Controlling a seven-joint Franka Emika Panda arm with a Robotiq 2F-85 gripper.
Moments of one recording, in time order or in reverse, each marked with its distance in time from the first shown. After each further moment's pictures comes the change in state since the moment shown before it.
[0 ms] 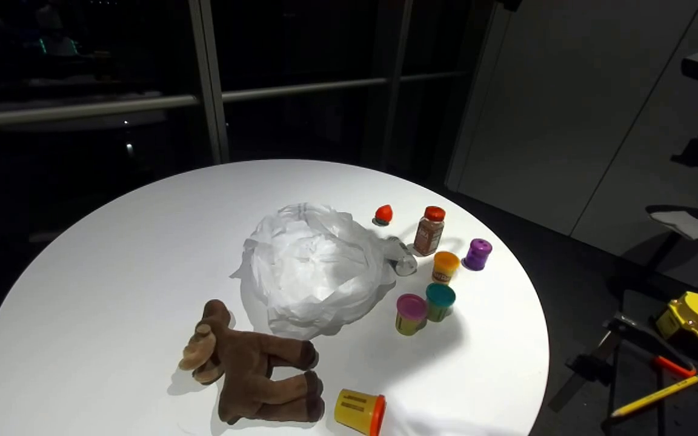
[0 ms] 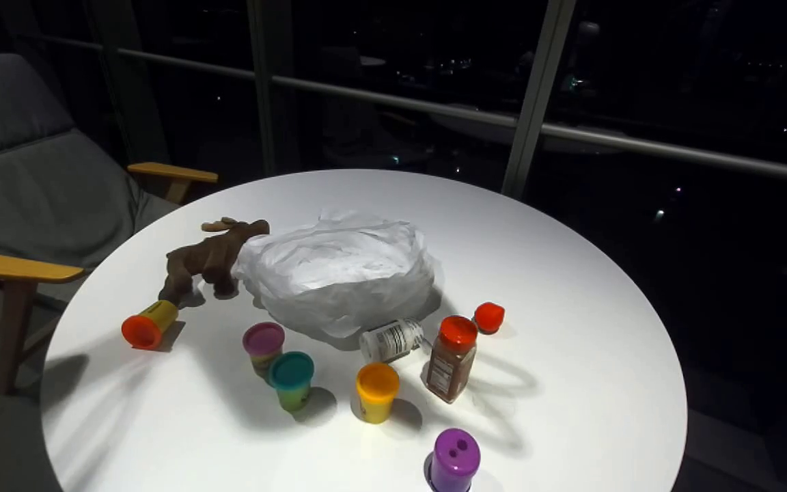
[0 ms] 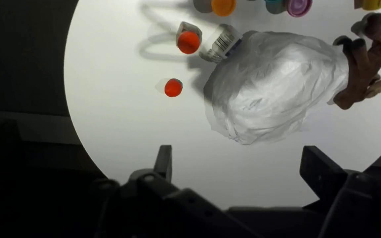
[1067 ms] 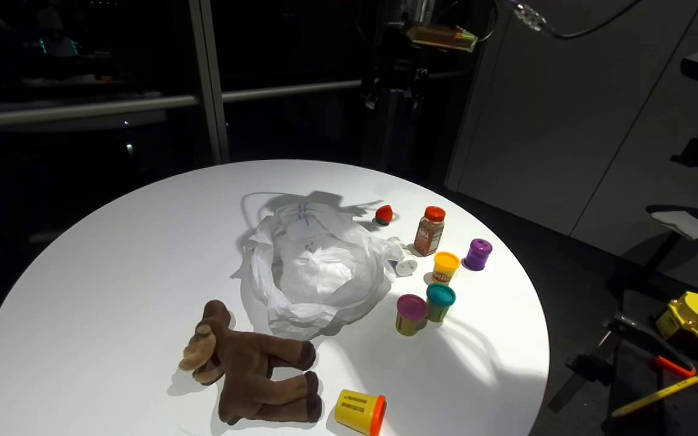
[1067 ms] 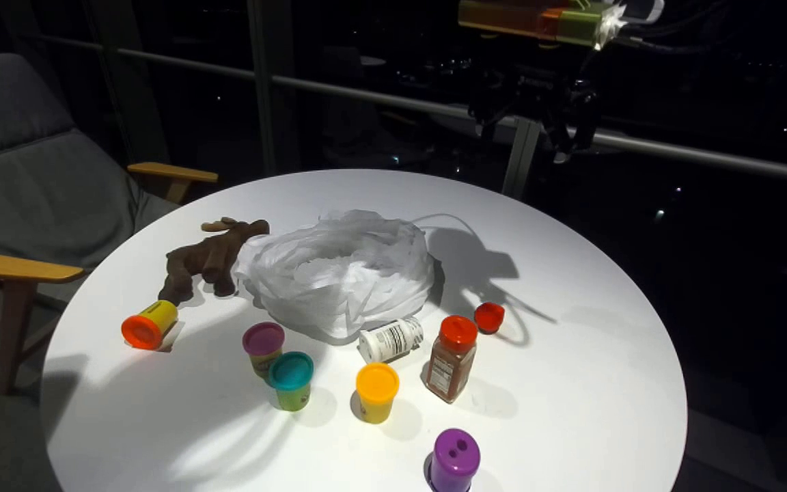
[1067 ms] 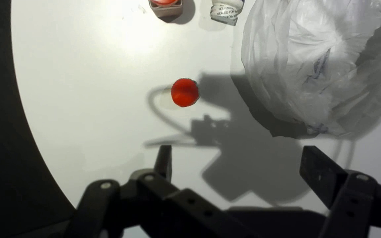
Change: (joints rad) arm -0.079 0.845 0.101 0.722 0.032 -0.114 0.472
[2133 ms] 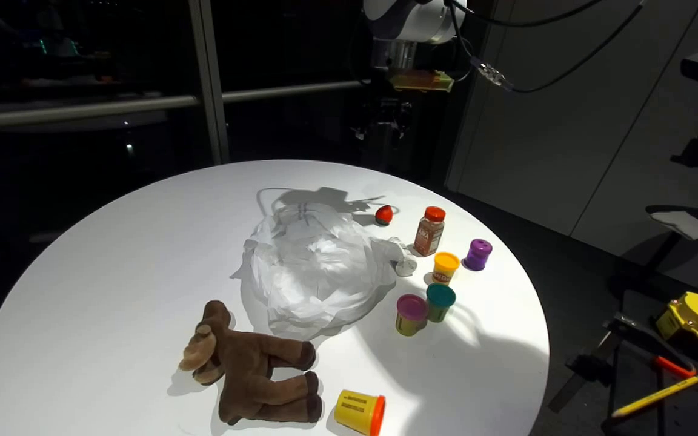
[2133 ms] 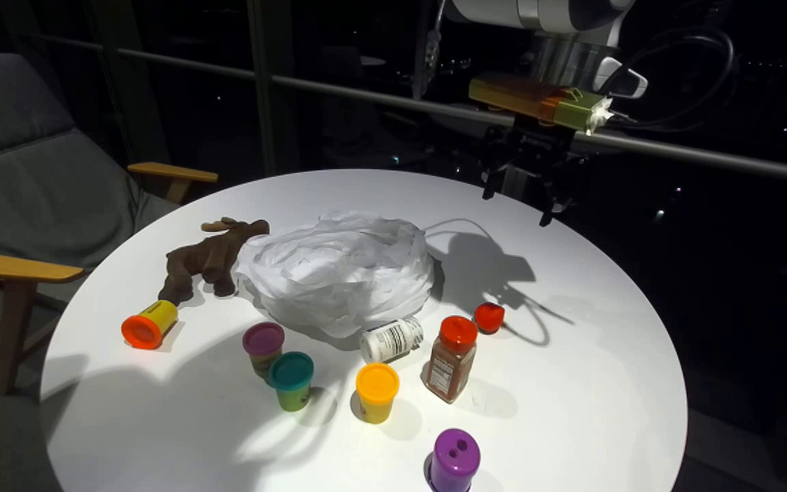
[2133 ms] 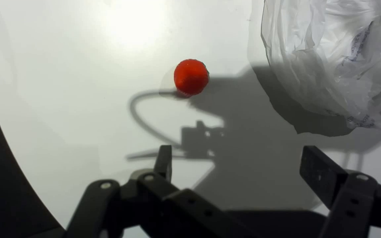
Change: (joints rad) arm -0.044 0.218 0.030 0.201 0.000 0.013 -0.003
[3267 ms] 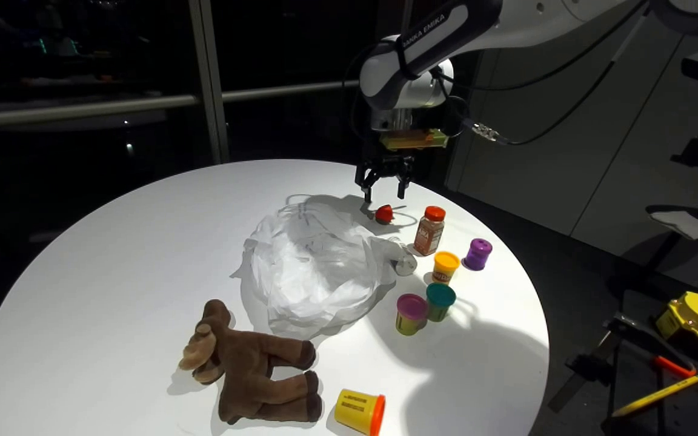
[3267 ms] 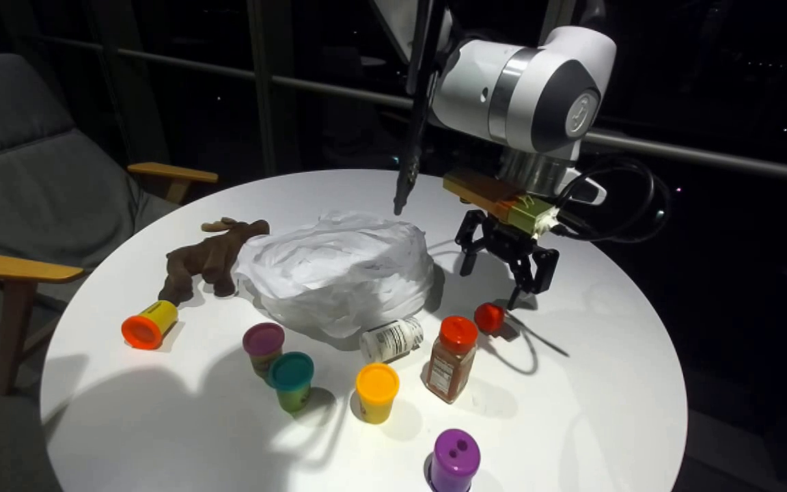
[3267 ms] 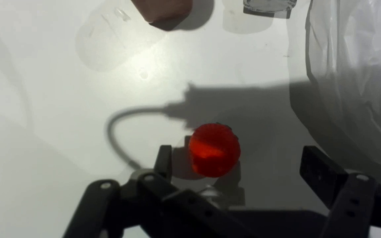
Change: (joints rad) arm -0.004 0.146 0.002 -0.033 -0.001 0.054 0.124
